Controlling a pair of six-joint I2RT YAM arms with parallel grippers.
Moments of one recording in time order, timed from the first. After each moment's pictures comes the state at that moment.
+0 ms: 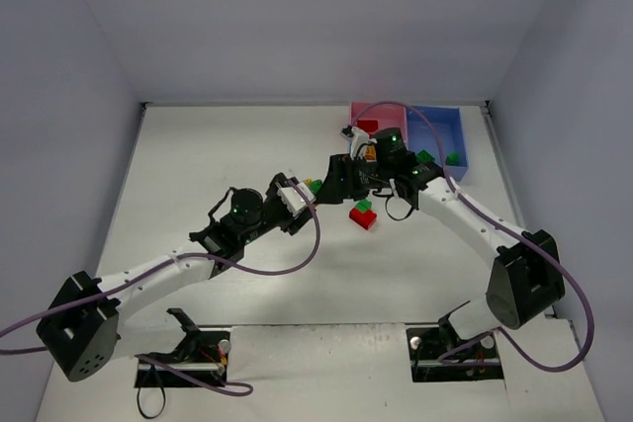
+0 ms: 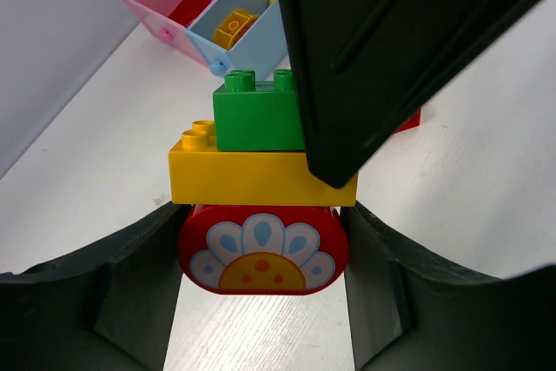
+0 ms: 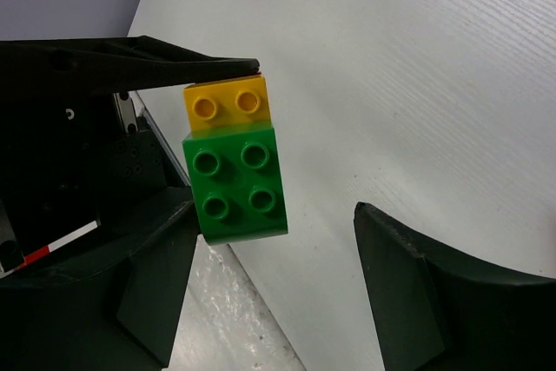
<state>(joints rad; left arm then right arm) -0.74 1.18 0.65 0.31 0.11 0.32 0.50 1.47 1.10 -0.30 -0.66 0.40</state>
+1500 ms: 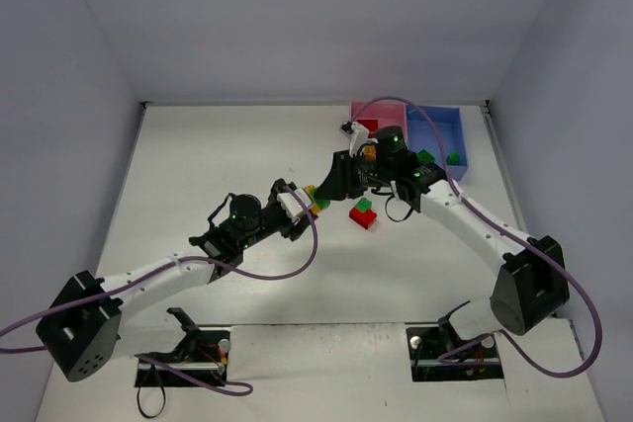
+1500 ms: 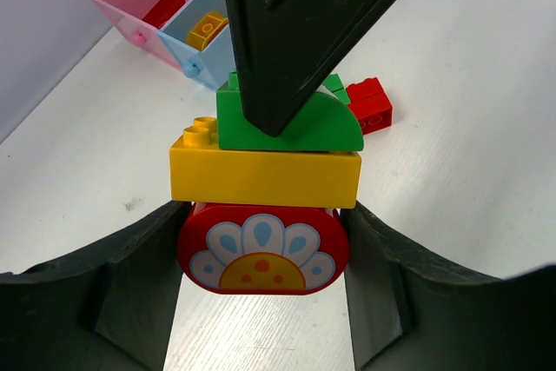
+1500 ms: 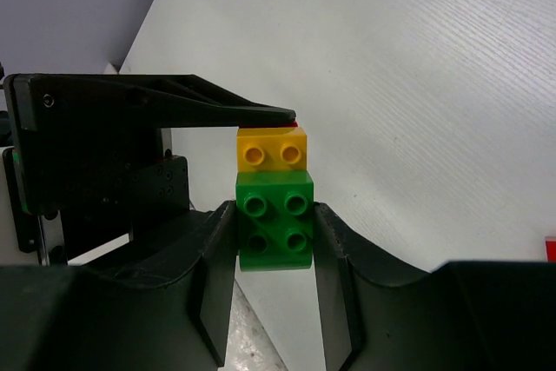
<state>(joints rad) -0.74 1.17 0.59 0.38 0.16 0.28 0.52 1.44 1.11 -0.25 -0.62 0.39</state>
